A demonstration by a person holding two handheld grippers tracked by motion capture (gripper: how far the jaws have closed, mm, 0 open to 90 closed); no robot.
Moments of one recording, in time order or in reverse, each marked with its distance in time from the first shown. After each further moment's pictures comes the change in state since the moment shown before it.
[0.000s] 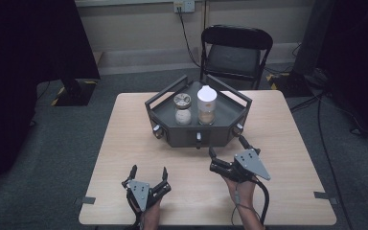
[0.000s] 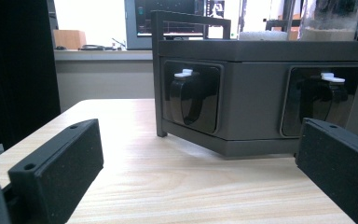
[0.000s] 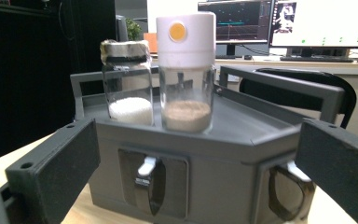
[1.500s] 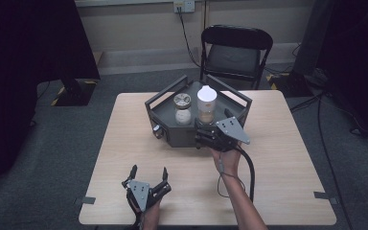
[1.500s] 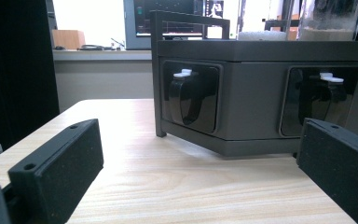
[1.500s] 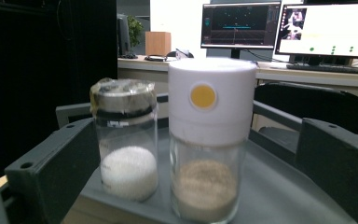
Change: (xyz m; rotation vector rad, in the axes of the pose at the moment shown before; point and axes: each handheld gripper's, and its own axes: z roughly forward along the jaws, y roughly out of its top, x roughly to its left) left arm 0.001 0.000 0.000 0.001 -0.005 0.000; right arm 0.013 0.041 0.077 0.009 0.009 -0.030
